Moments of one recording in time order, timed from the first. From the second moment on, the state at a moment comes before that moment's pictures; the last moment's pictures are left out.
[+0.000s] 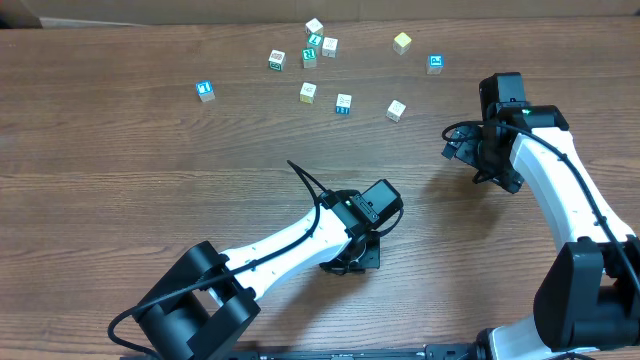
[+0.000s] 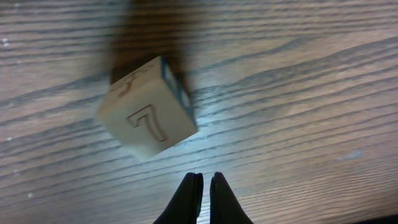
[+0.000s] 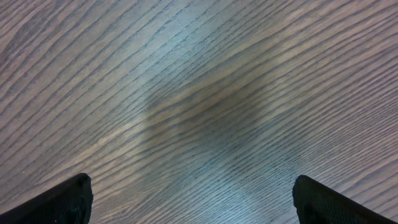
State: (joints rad) left arm -0.90 1.81 1.17 -0.85 0.17 -0.87; right arm 0.03 1.70 1.29 -0.96 0.13 0.59
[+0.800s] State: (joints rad) left arm -0.84 1.81 1.17 -0.91 0.19 -0.83; right arm 0.03 1.70 1.29 -0.96 0.13 0.59
